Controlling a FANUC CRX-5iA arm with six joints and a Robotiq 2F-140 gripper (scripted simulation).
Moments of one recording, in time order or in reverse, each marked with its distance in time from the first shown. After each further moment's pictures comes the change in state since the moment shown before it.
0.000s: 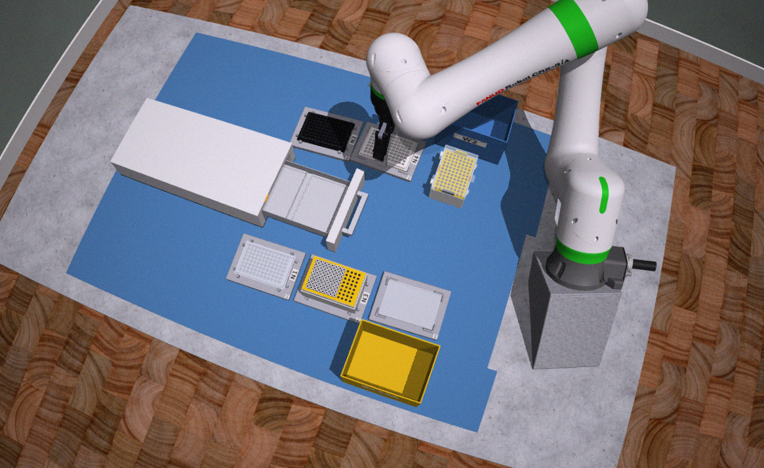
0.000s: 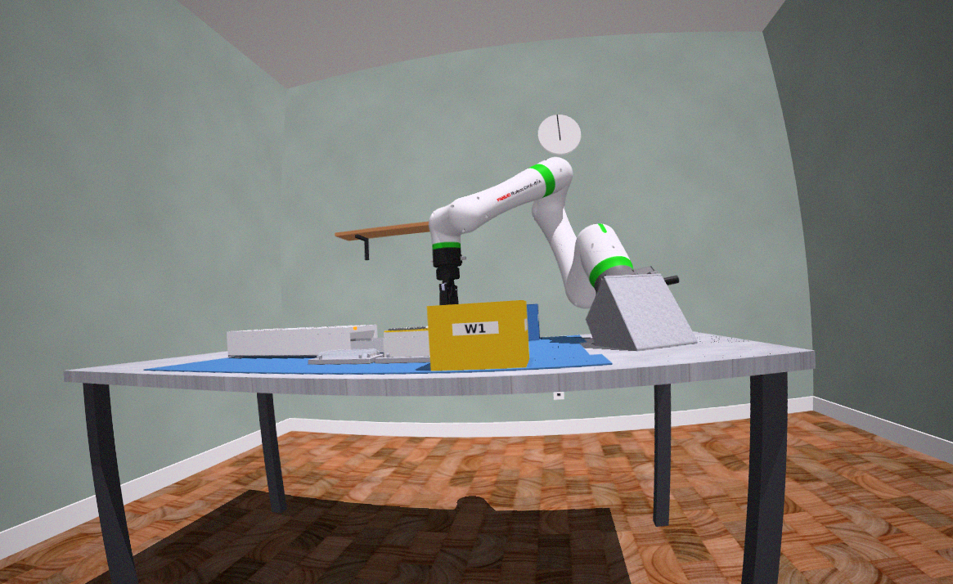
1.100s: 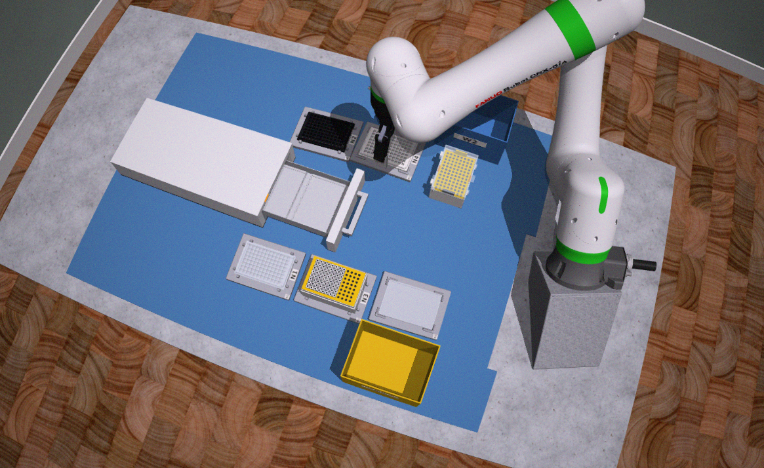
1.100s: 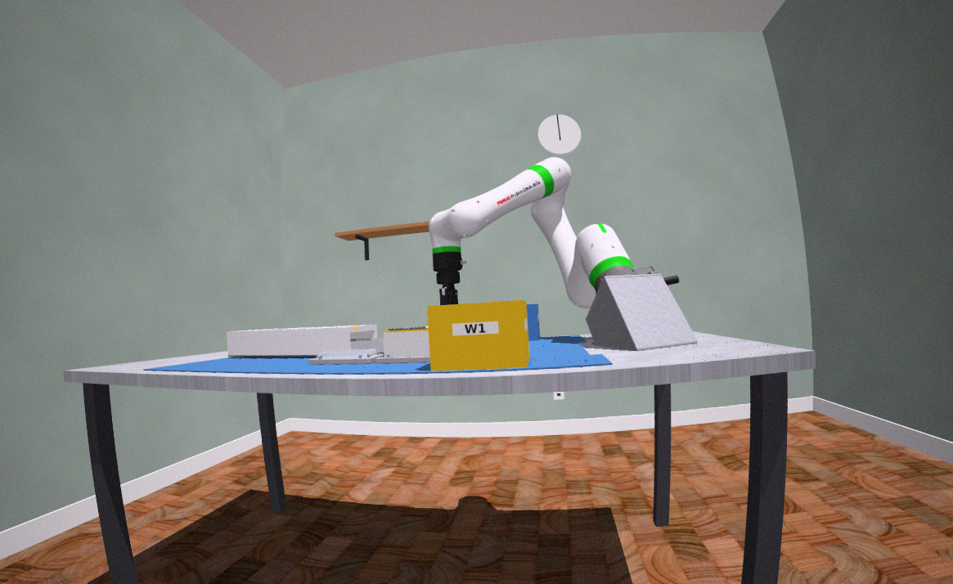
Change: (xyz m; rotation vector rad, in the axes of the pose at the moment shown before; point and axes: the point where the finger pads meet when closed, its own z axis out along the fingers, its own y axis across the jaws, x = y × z) arm 0.000 0.000 0.013 0.000 0.000 0.000
